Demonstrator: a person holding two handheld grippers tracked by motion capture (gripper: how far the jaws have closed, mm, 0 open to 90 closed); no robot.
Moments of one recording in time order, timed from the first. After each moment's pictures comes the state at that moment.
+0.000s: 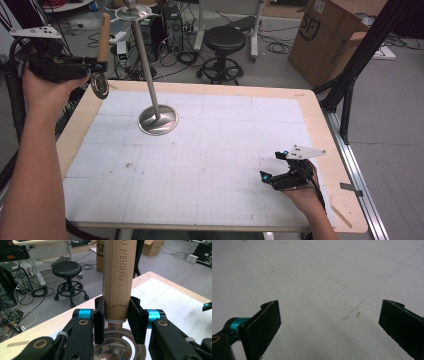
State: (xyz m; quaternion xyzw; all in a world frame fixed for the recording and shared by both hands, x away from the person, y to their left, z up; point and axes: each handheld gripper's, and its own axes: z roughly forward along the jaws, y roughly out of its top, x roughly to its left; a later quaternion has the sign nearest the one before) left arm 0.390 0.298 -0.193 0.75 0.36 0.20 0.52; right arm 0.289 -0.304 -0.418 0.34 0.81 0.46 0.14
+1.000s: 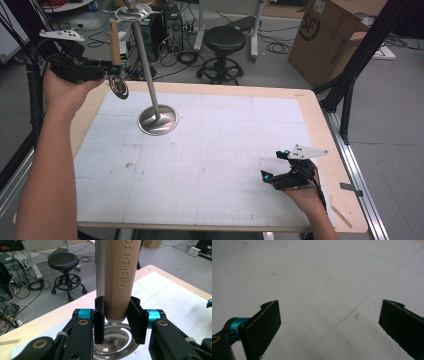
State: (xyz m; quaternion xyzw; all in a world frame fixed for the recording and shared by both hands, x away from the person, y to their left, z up) left arm 0.407 0.274 -0.203 0.77 0.37 0.19 0.49; right arm 0.288 -0.306 -0.415 0.33 0.81 0.46 0.14
